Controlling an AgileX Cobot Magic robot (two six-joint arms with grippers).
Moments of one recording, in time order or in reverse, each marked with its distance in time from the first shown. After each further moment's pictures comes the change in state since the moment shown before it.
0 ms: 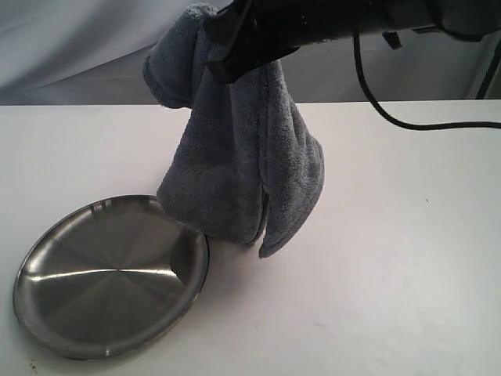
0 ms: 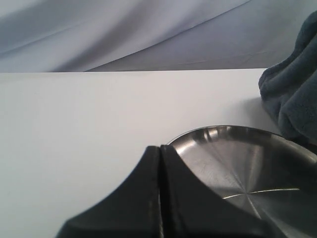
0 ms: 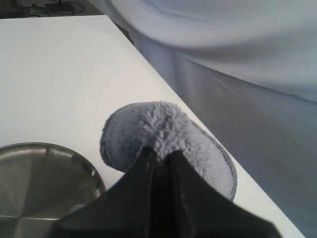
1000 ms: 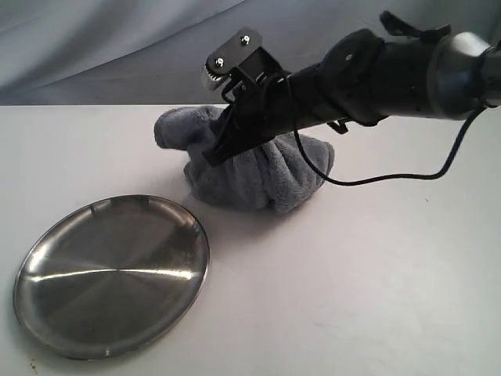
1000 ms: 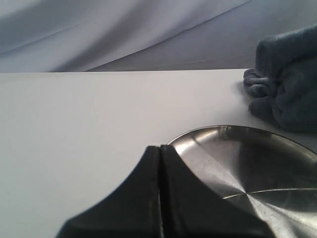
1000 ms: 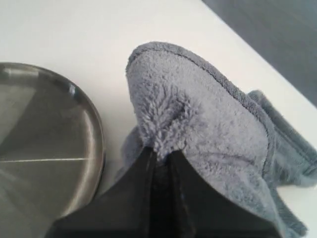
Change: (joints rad) left arm 0.000 0.000 0.000 0.000 0.000 0.000; right arm 0.000 0.301 -0.001 0.016 -0.071 -0.004
